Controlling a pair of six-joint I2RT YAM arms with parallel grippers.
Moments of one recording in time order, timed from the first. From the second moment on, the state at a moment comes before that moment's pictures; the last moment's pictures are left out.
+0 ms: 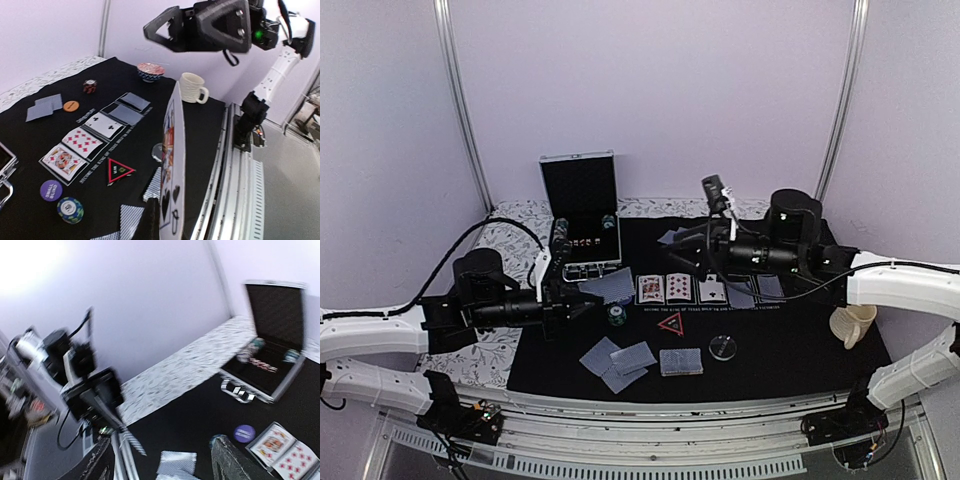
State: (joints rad) left arm -0.91 0.99 0.50 0.27 0.28 -0.18; right arm 0.82 1.26 0.87 0.27 -0.30 0.41
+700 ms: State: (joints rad) left arm -0.95 1.01 0.56 0.27 0.41 -0.13; right arm 0.96 1.52 0.93 0.45 -0.73 0.17
